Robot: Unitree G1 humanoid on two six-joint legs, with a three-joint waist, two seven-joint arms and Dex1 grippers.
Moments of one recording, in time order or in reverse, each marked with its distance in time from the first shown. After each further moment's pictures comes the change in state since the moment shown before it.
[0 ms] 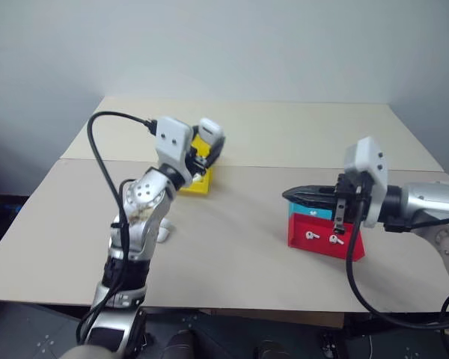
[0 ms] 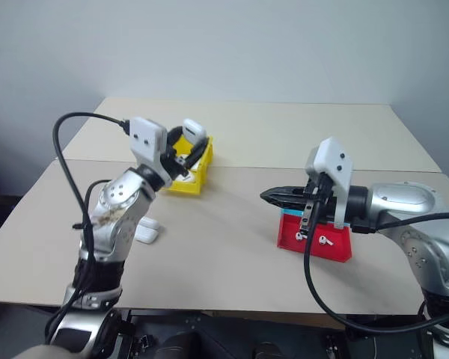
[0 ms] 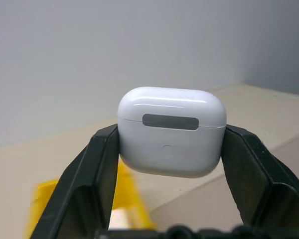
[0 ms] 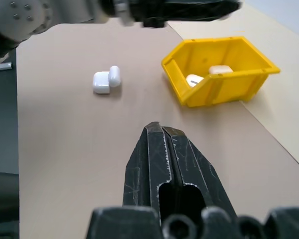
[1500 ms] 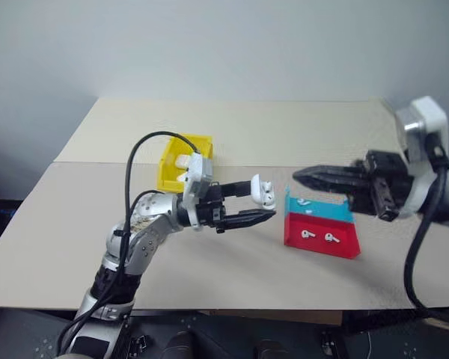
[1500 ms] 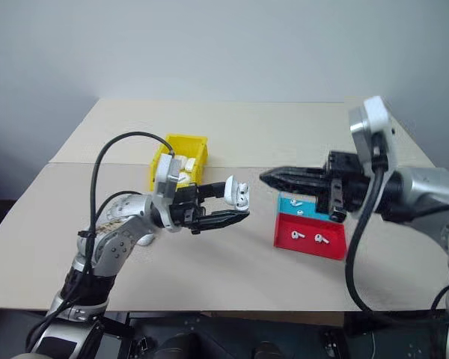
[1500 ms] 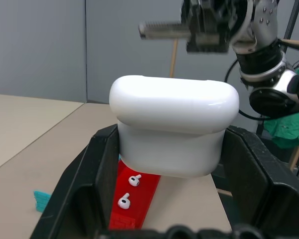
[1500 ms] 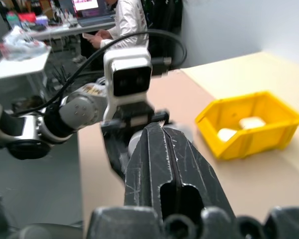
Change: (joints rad) left arm 0.169 0.104 -0.178 -0.186 -0.487 0.026 -0.813; right arm -0.206 -0.067 -0.093 0.076 0.448 0.123 -0.081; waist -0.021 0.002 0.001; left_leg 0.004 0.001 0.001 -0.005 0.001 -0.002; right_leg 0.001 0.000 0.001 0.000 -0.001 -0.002
